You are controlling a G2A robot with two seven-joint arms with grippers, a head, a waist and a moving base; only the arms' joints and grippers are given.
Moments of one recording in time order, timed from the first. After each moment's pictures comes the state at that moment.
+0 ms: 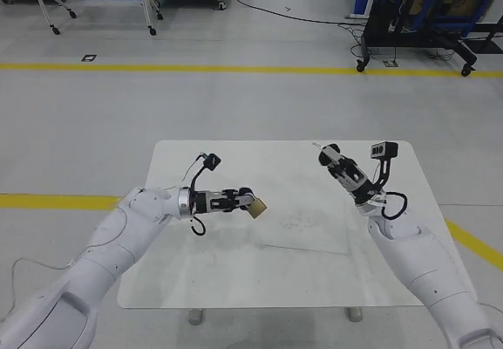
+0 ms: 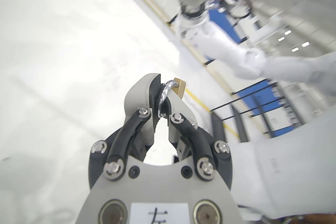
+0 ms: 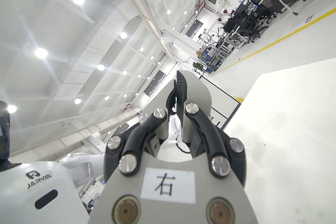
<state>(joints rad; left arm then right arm) 0.71 -1.17 -0.64 -0.90 -0.63 -0.78 -1.06 -1.11 -1.07 1.08 -1.16 0.60 -0.78 0.51</state>
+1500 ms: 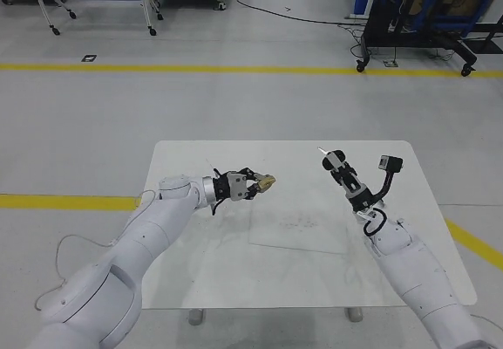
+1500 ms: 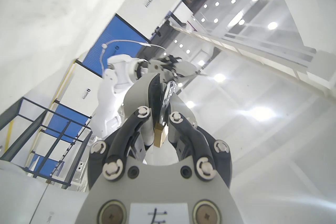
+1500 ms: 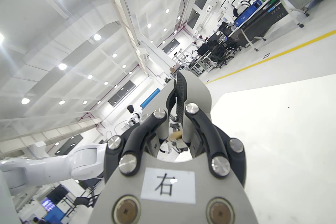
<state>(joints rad) 0.59 -1.43 -0.59 -0.50 -1.21 0.27 -1.10 -1.19 -1.12 1.17 -1.16 0.05 -0.87 0.08</state>
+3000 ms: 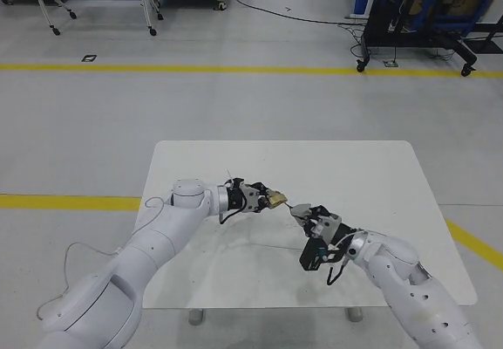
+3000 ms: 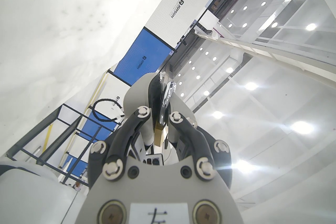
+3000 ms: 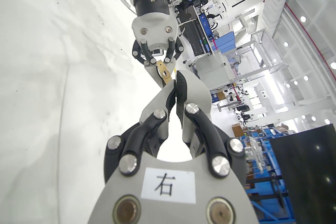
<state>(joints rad) 0.65 -1.42 -0.61 -0.66 -0.92 0.27 -0.93 -1.53 -1.05 1.26 -1.71 -2.24 -0.28 -0.53</state>
